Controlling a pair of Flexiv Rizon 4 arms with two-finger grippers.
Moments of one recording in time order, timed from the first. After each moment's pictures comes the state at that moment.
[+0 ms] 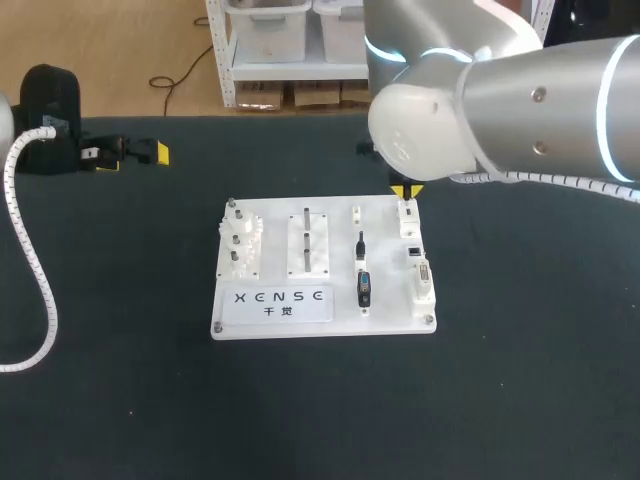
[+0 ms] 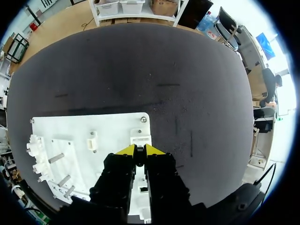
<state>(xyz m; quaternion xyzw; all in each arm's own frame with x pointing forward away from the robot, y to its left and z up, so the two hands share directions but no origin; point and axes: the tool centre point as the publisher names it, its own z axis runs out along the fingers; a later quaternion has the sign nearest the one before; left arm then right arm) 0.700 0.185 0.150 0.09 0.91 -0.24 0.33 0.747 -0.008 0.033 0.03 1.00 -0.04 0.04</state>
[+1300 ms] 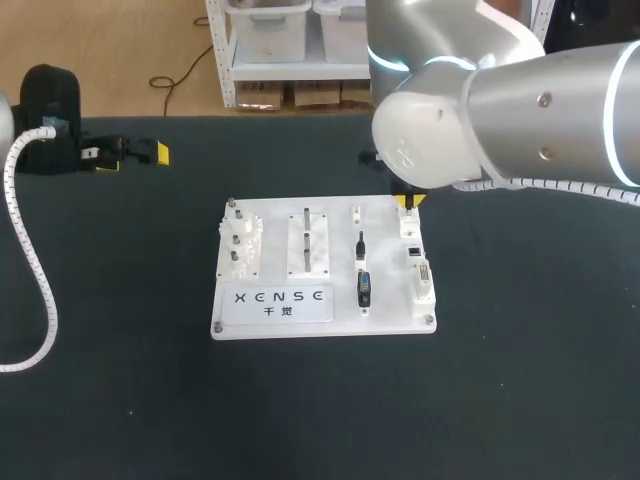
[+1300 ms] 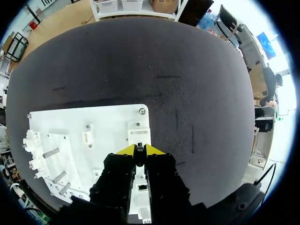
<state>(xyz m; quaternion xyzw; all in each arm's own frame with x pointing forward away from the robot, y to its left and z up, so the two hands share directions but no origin) 0.700 0.185 0.150 0.09 0.91 -0.24 0.33 0.736 -0.010 0.025 0.03 1.00 -0.04 0.03</state>
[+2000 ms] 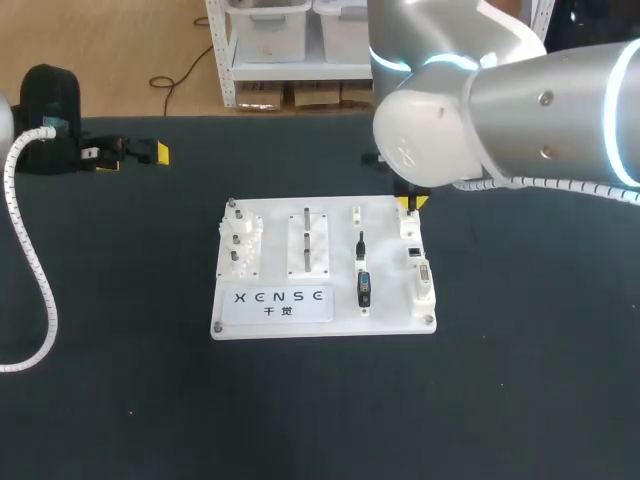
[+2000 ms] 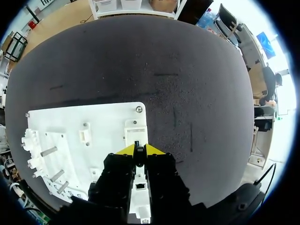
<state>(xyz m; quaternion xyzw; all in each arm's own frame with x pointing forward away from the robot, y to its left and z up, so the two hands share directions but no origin) 0.700 0.185 0.150 0.09 0.91 -0.24 0.33 0.733 -0.013 0.024 0.03 1.00 -0.04 0.02</state>
